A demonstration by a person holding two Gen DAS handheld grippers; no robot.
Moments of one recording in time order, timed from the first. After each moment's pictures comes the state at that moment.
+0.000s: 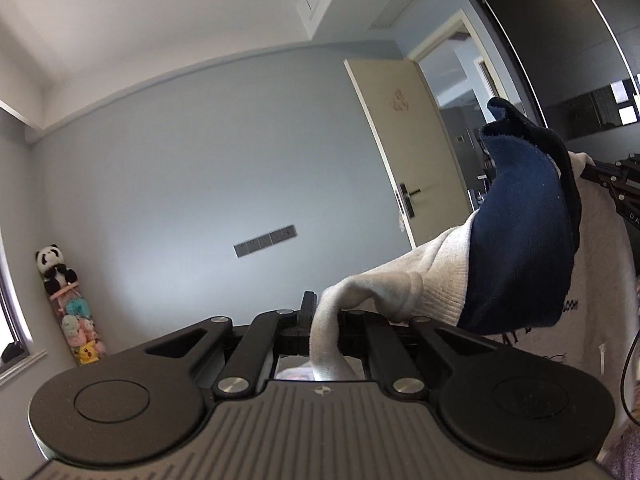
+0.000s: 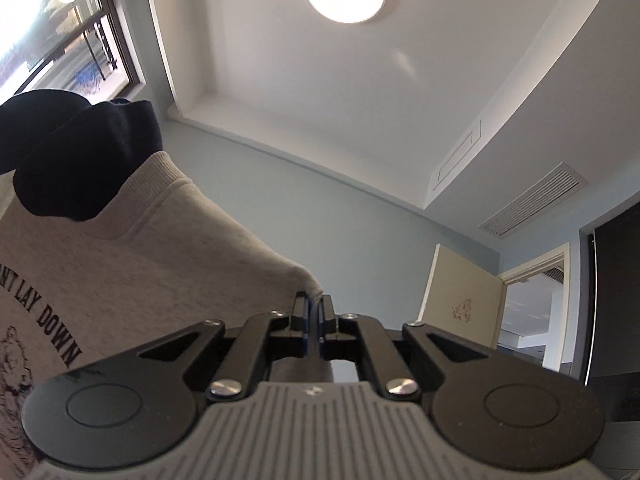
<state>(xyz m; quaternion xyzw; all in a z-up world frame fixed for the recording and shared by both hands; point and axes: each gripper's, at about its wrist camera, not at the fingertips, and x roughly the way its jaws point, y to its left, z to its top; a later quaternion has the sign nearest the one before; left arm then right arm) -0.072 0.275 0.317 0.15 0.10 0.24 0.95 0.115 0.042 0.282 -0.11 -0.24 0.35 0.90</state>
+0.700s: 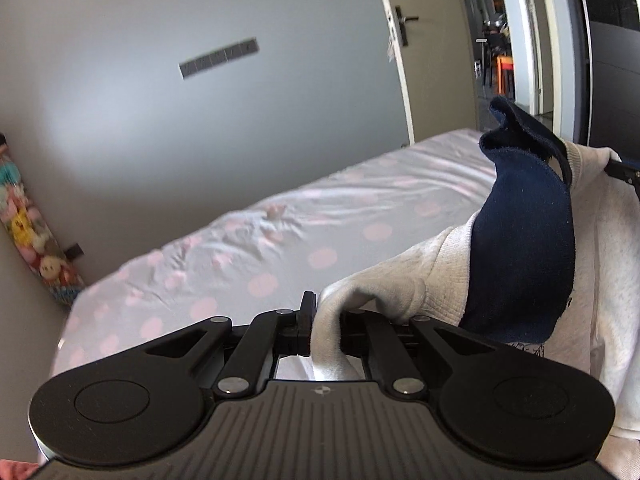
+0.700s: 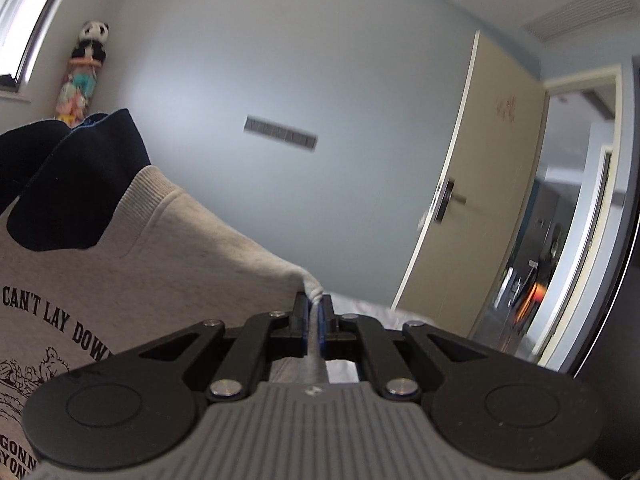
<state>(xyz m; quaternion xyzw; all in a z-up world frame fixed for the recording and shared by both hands) 0.217 0.479 0.121 0.04 0.33 0.23 0.91 0.345 0.215 0.108 -0.18 0.06 0.34 0.92</state>
